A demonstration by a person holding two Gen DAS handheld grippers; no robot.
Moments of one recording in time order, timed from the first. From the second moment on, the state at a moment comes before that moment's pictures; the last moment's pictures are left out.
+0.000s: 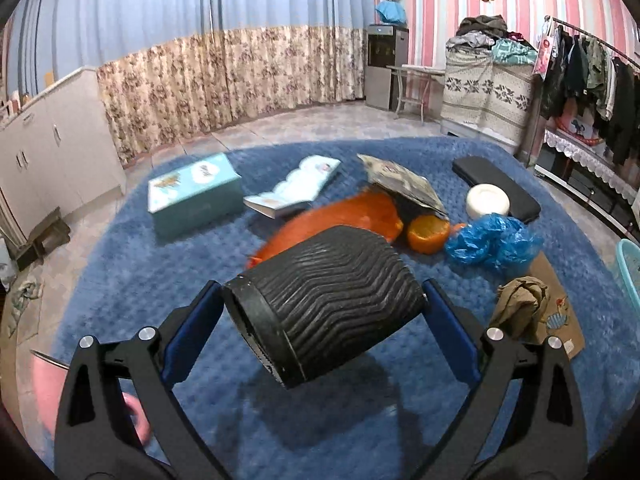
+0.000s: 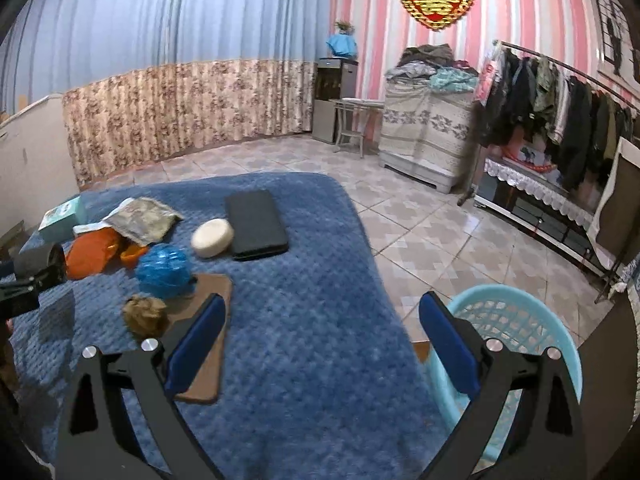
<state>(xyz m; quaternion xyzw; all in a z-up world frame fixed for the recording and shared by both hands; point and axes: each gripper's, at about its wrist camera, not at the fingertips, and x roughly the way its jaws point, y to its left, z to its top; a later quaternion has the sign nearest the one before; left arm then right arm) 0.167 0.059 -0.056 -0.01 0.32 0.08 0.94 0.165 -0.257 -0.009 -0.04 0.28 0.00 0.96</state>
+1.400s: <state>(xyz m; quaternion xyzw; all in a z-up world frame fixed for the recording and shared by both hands) 0.138 0.101 -0.062 -0.01 0.31 0.09 0.95 0.175 -0.135 -0.067 -0.04 0.31 0.14 0.94</state>
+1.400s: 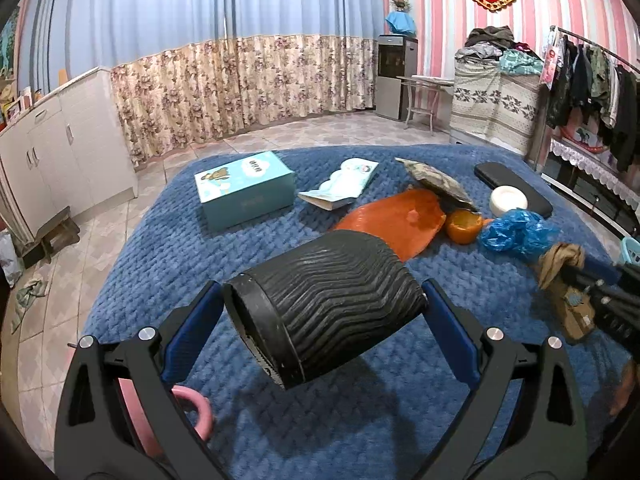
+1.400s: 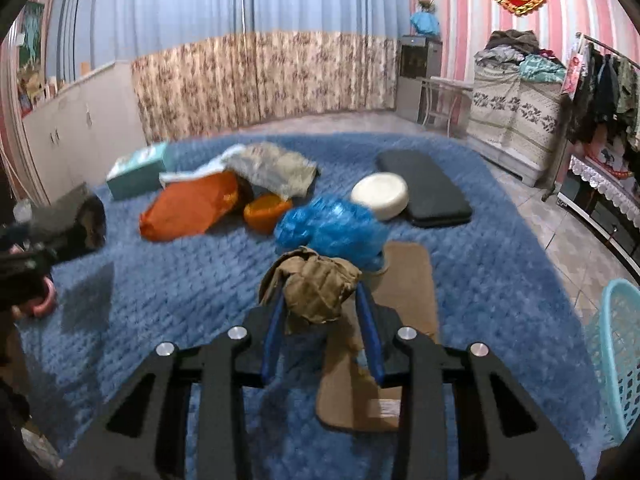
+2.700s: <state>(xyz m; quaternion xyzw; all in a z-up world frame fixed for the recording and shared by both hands) 0.178 -0.202 -0.024 0.06 0.25 -0.14 0.95 0.125 -0.464 -0.018 0.04 0.25 -0.14 0.96</state>
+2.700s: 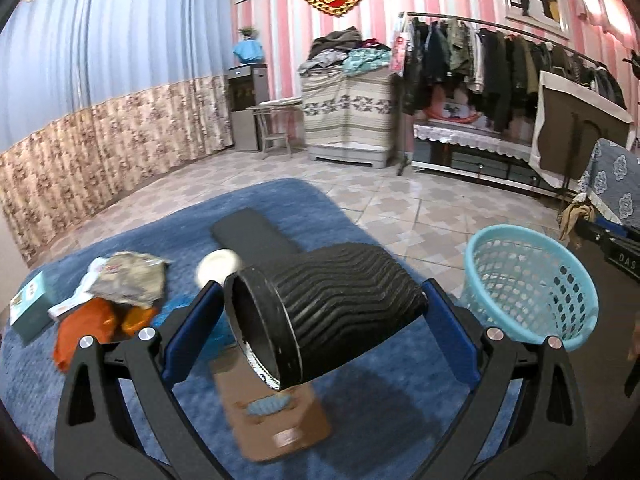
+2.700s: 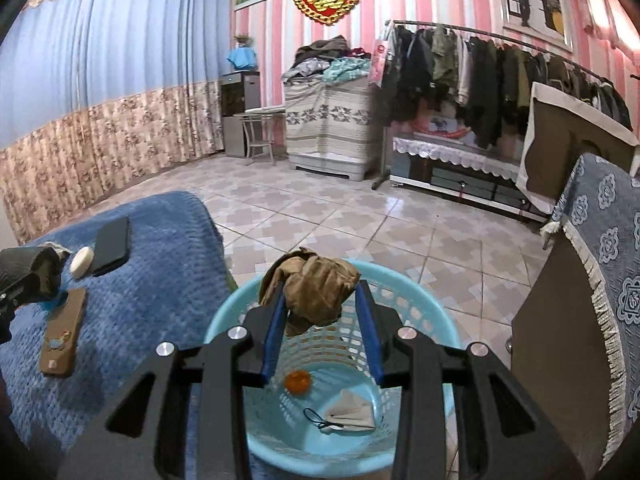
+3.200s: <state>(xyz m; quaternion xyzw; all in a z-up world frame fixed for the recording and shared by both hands) 0.201 -0.297 -0.039 0.09 0.26 -0.21 0.94 0.117 -0.521 -0.037 0.10 0.26 -0.18 0.95</state>
